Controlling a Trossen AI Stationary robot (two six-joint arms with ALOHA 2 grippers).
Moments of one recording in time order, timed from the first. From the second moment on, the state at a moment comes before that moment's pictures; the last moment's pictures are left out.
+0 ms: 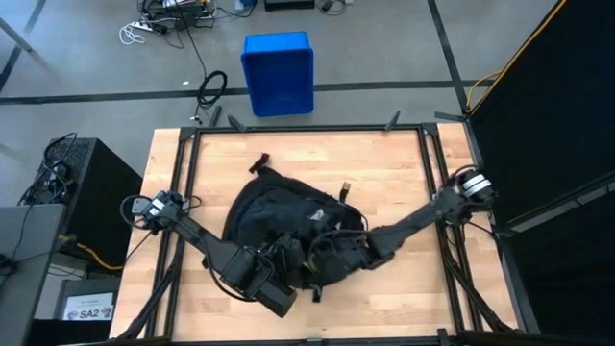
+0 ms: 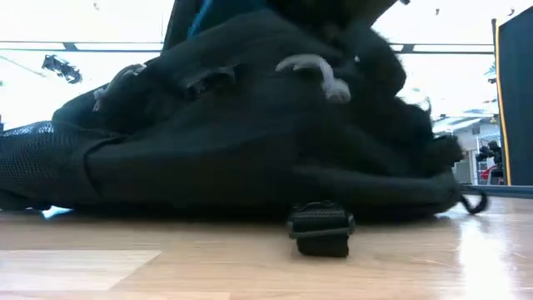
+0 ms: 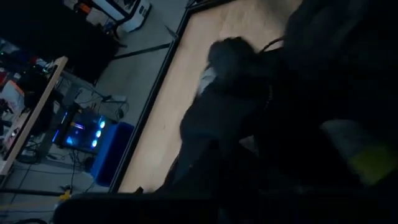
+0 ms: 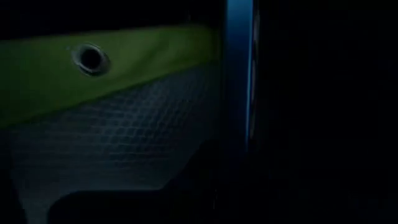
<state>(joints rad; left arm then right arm) -0.60 1.96 2.04 -1.44 -1.03 -0.66 0.44 1.84 1.27 -0.26 0.78 -0.58</state>
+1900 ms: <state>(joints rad) -0.73 1.96 1.85 -1.40 -0.95 -0.82 0.43 1.59 1.07 -0.46 0.33 -0.18</state>
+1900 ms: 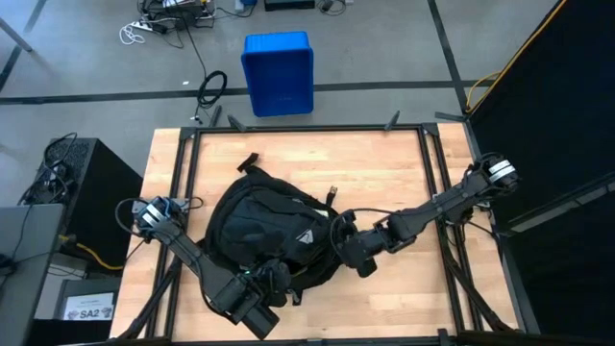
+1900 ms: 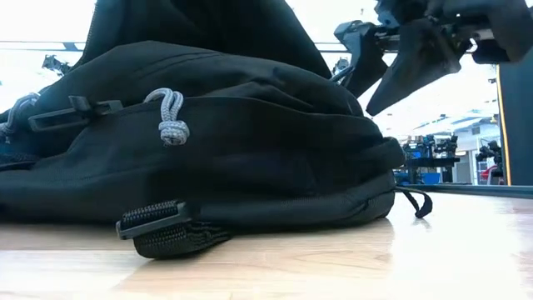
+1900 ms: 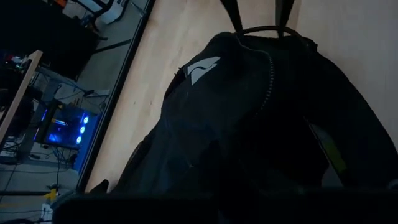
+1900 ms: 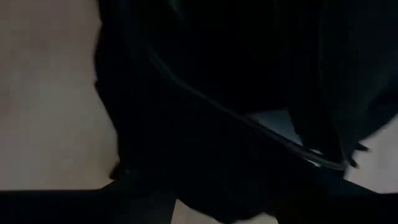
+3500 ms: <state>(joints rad) -0.63 1.79 1.85 -1.55 -1.21 -0.83 0.58 1.63 1.71 -0.98 0.50 -0.24</state>
